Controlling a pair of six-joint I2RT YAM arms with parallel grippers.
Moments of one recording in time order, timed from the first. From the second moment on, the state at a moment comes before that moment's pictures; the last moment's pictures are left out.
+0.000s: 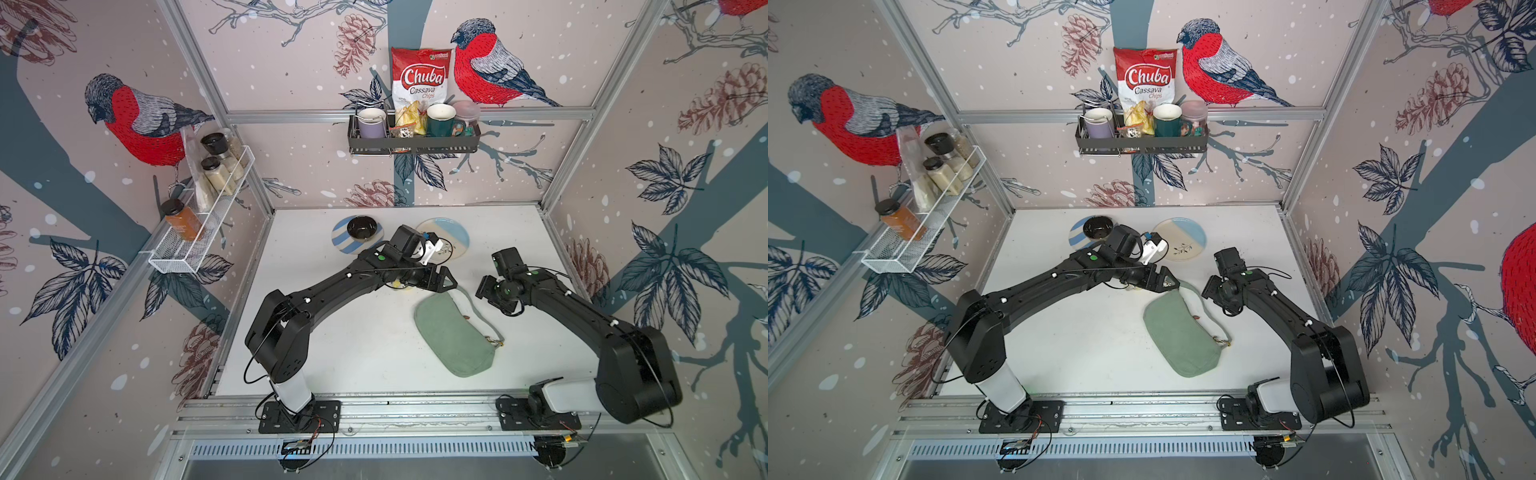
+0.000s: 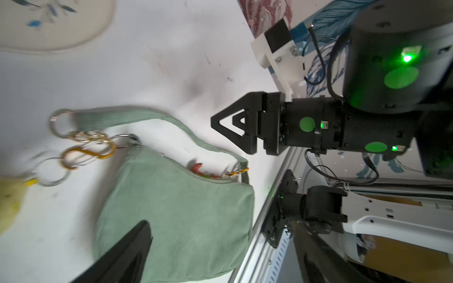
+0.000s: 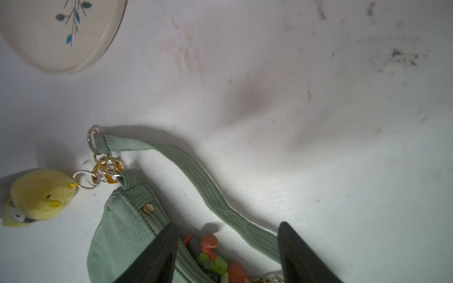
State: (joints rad) left arm -0.73 1.70 1.38 -0.47 0.54 -0.40; right arm 0.37 1.42 0.90 -0.67 0.01 0.71
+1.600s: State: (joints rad) left arm -0.61 1.14 0.98 -0.31 0.50 -0.04; right arm 0.77 1.19 1.23 -0.54 0.04 0.26
